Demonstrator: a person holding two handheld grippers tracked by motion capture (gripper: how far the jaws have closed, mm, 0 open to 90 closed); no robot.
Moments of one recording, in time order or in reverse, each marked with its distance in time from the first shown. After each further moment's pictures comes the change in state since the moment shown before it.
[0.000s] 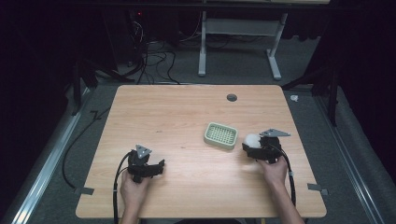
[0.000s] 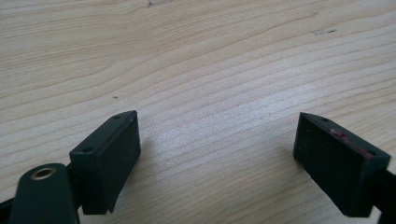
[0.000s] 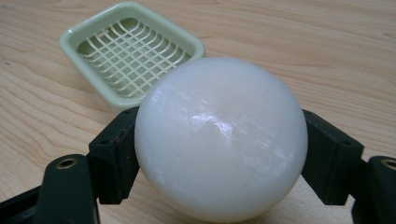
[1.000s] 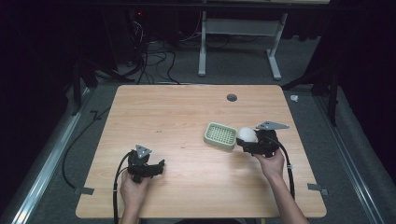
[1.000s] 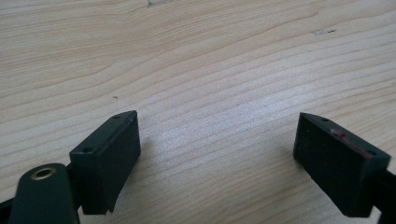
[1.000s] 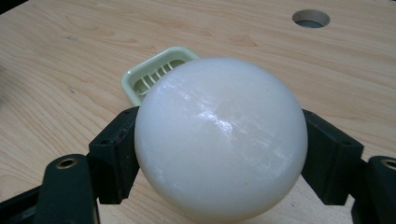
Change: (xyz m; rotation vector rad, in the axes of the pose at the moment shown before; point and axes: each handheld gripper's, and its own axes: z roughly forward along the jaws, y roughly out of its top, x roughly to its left) left arm 0.000 0.000 0.000 0.000 -0.001 0.000; right arm 0.016 0.032 -0.010 -0.042 0.107 -0.041
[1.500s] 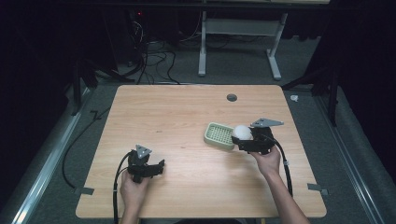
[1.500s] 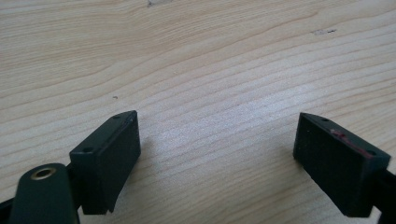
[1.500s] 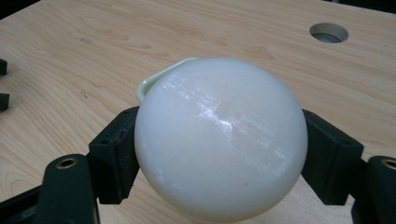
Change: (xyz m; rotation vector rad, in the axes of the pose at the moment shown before) left arm 0.000 0.000 0.000 0.000 0.000 0.000; right arm 0.010 0.014 0.006 0.002 0.029 -0.044
